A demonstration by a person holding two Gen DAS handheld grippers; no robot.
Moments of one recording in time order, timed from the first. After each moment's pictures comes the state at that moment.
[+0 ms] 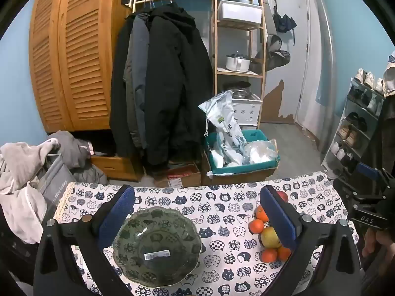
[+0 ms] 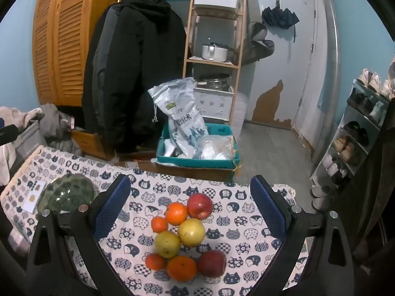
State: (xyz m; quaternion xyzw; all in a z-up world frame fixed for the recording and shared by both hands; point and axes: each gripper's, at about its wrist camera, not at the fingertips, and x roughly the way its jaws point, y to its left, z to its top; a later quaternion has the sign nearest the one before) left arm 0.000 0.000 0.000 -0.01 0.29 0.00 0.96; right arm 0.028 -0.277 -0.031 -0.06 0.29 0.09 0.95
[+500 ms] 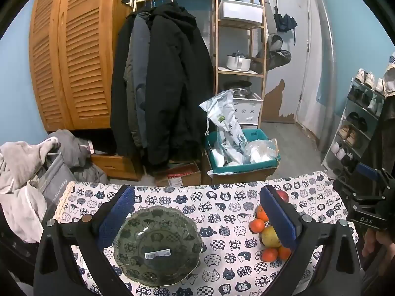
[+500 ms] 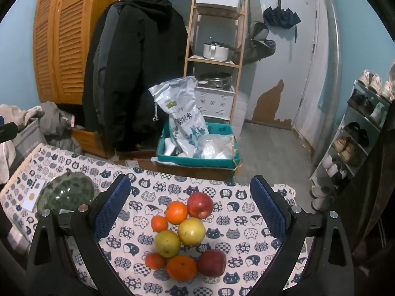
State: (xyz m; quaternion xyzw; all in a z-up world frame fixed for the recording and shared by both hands) left arm 0.000 0.000 0.000 -0.01 0.29 0.01 0.96; right arm 0.029 -0.275 -0.032 -0.06 0.29 0.09 0.95
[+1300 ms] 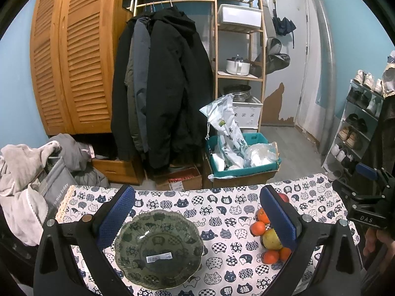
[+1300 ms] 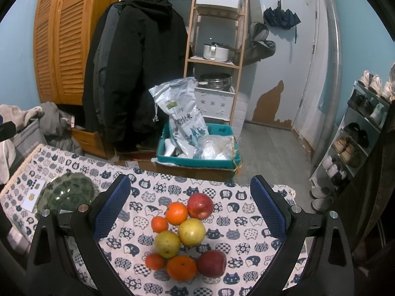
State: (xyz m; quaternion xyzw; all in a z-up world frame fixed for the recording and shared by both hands) left arm -0.005 0.002 0.002 -0.01 0.28 0.01 0.96; right arm 0.029 -0.275 -0.030 -0.06 0.29 0.09 0.95
